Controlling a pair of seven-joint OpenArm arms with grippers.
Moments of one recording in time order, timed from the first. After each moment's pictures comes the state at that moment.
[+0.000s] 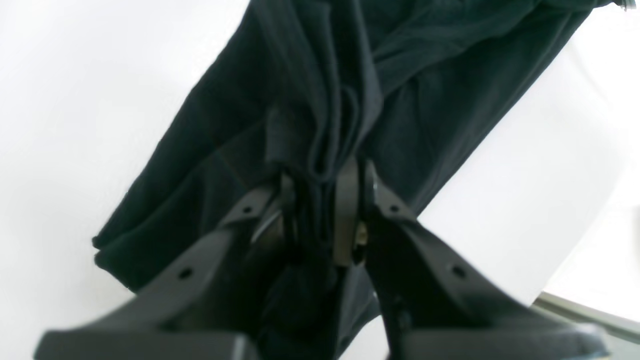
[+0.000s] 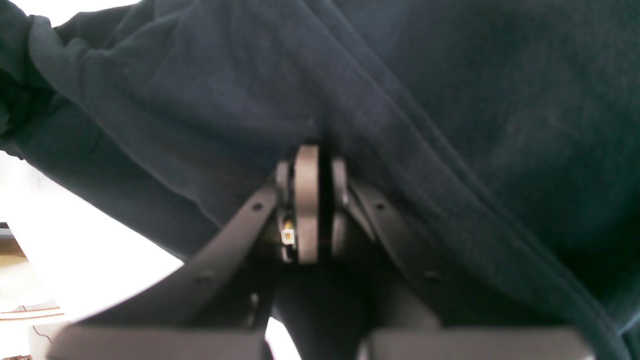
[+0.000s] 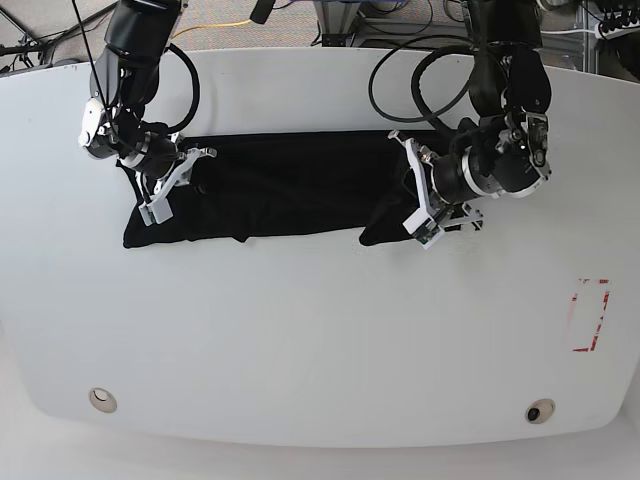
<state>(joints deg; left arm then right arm) 0.8 -5.2 -3.0 107.6 -29.2 -42.8 71.8 -2.0 9.5 23.4 77.3 37.9 41.8 -59.8</state>
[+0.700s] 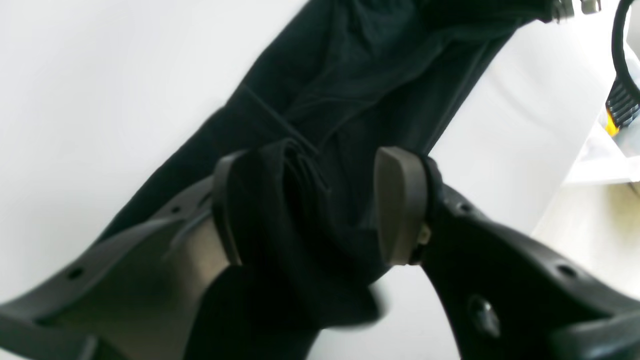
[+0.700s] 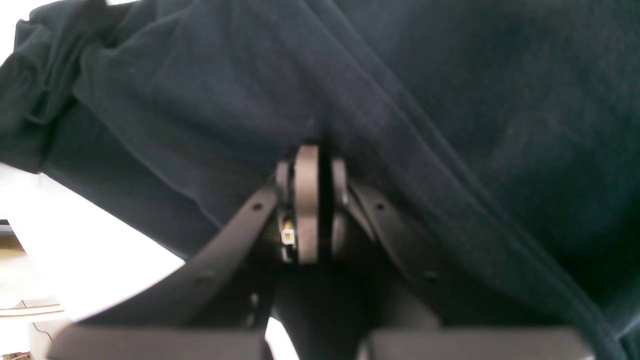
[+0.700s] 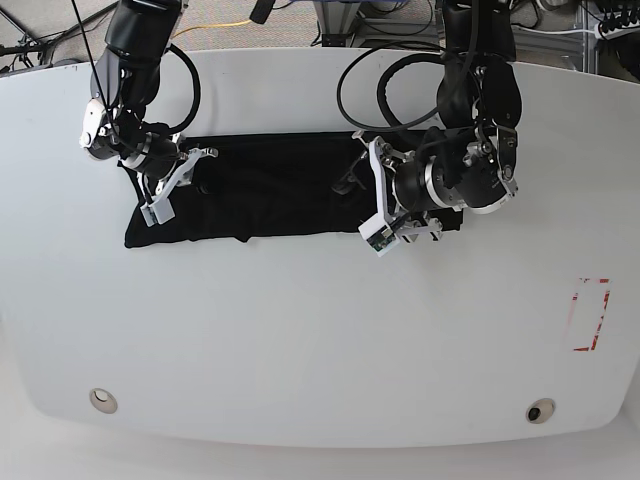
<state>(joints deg) -4.1 0.2 2.0 106.5 -30.3 -42.8 78.1 -1.5 9.5 23.0 77.3 38.0 41.8 -59.9</state>
